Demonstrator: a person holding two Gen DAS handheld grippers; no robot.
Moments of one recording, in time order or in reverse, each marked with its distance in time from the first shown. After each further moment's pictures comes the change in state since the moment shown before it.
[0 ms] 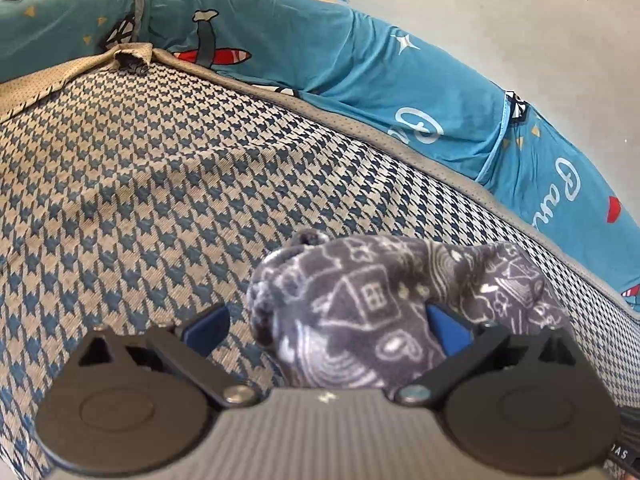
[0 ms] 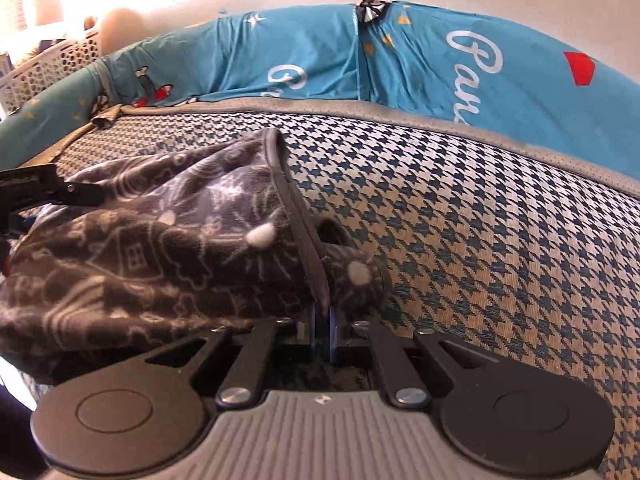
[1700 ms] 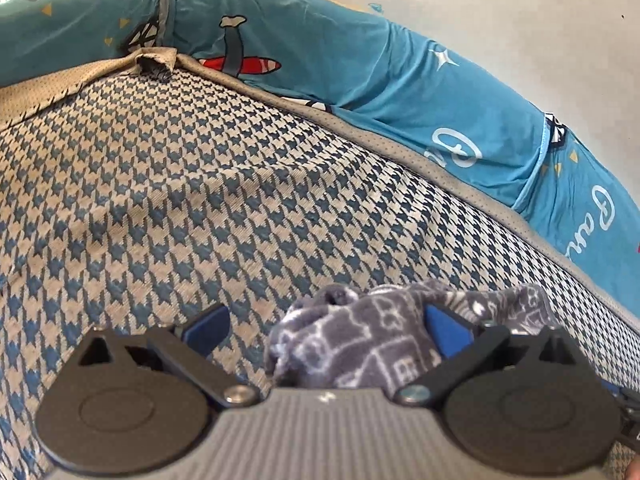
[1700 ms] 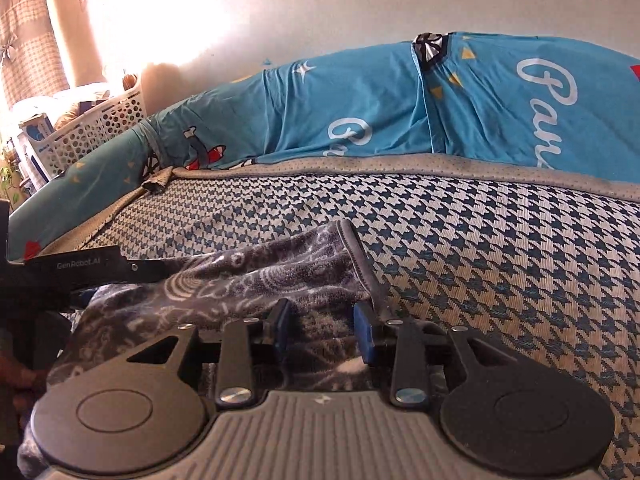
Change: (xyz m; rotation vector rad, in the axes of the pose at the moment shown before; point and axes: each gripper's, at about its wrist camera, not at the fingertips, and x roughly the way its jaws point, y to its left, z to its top) left arm 0.028 0.011 0.018 -0.041 -0.044 0.074; right arm 0.045 0.025 0.042 0.058 -0.145 0.234
